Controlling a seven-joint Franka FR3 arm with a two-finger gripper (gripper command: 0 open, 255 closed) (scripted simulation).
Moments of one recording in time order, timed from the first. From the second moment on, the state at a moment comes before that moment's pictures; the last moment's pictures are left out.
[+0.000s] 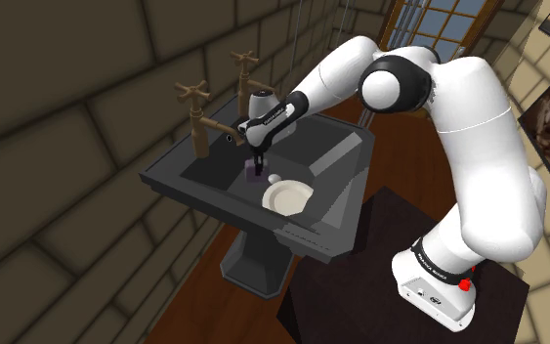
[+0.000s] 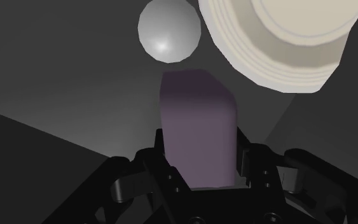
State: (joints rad) arm 0.08 0.84 0.02 -1.69 0.01 2.50 -0.86
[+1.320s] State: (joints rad) arm 0.06 0.51 0.02 -2.02 0.02 2.50 -0.87
